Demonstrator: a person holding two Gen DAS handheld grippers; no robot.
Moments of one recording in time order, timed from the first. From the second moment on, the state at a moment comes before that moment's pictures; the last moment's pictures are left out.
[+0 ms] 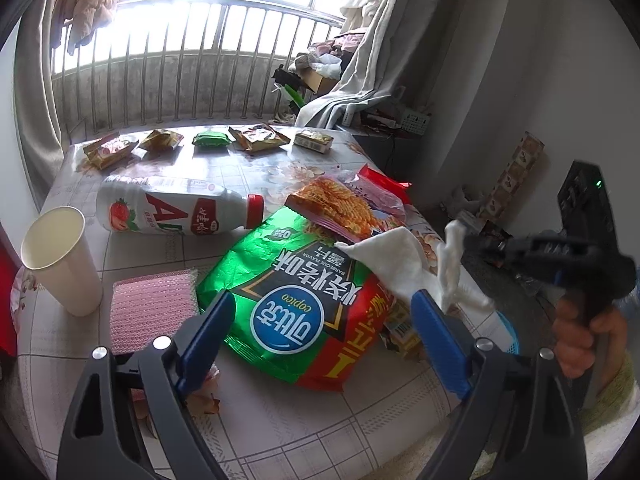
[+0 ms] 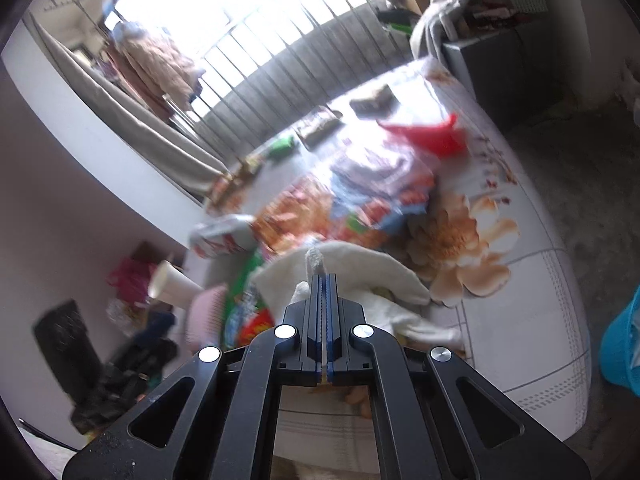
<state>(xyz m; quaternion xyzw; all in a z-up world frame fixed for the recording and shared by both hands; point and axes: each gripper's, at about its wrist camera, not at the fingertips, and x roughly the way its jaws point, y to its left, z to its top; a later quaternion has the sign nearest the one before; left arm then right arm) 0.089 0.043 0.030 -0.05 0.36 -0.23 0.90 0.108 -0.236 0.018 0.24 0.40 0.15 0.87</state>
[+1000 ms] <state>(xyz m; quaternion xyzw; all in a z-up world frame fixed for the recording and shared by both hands) 0.071 0.054 0.035 -0.08 0.36 -0.22 0.90 0.068 -0.121 -0.020 -0.18 0.39 0.13 0.90</state>
